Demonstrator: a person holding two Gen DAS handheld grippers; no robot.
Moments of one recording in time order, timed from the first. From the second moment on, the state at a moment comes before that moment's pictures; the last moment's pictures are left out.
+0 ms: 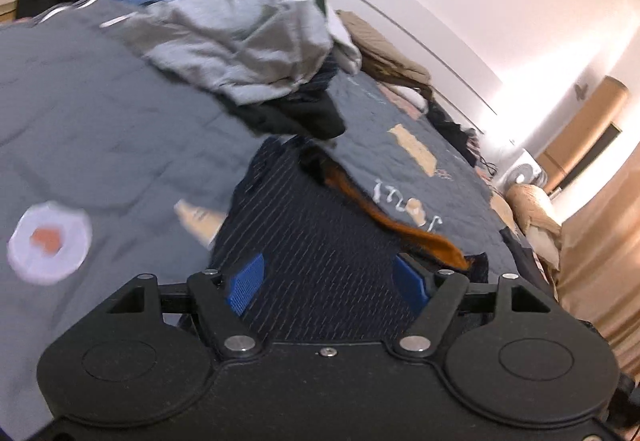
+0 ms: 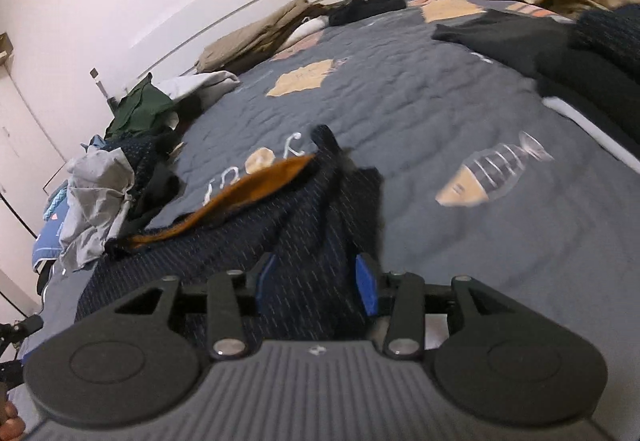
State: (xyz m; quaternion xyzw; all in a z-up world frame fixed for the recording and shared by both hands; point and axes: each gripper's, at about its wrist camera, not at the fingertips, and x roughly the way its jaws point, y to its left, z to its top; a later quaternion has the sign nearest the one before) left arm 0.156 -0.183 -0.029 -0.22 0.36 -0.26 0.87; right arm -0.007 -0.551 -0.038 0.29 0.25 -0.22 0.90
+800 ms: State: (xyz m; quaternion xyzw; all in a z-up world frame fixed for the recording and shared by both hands) left arm 0.157 -0.207 -0.054 -0.13 0.38 -0.30 0.86; right arm 0.011 -0.548 -0.072 0.30 0.28 -0.21 0.89
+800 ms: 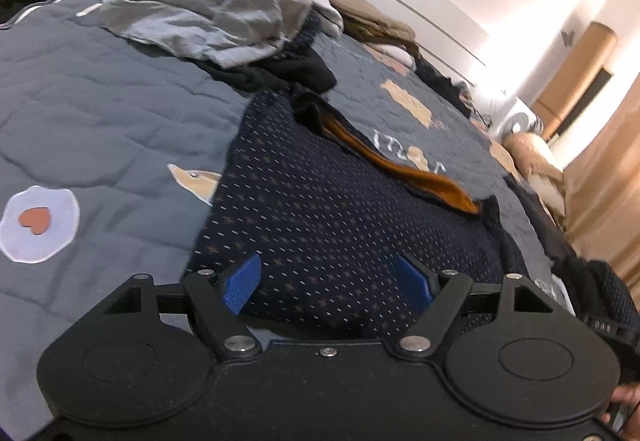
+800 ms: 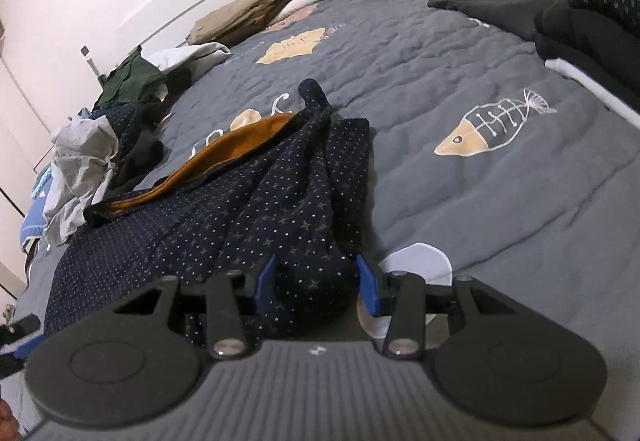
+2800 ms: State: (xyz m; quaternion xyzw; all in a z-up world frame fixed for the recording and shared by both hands) left arm 0.192 -0.177 -0.107 -0.32 0.46 -0.20 0.80; right arm -0.014 -0.572 -0.077 0.39 0.29 -0.23 0.85
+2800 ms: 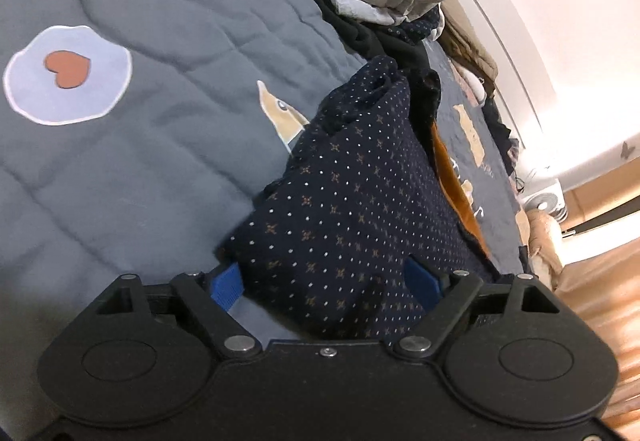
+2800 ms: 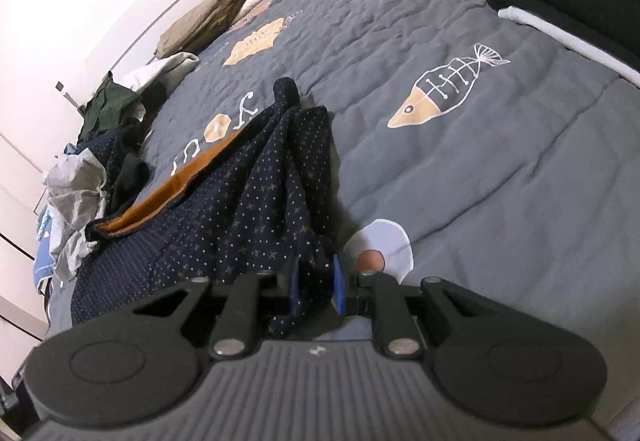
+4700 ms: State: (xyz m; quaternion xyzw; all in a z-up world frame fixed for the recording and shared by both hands) left arm 0.178 -0.190 -0.093 -0.25 0.48 -0.20 0.82; right arm -0.042 -0.557 -0.046 0.32 0.27 -0.20 0.88
